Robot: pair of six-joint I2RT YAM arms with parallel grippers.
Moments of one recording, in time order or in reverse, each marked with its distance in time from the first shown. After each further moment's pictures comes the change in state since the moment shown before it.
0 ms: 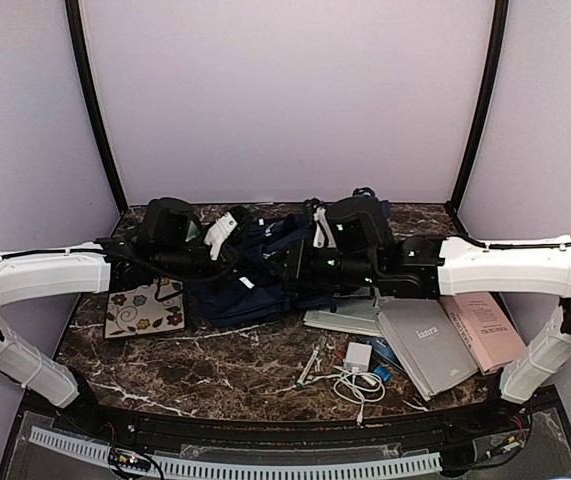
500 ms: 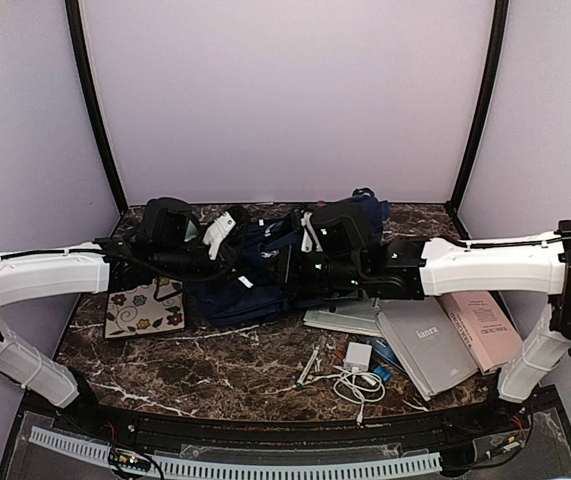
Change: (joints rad) left arm 0.000 -0.005 -0.005 0.002 0.003 0.000; right arm 0.001 0.080 0.039 0.016 -0.007 -0.021
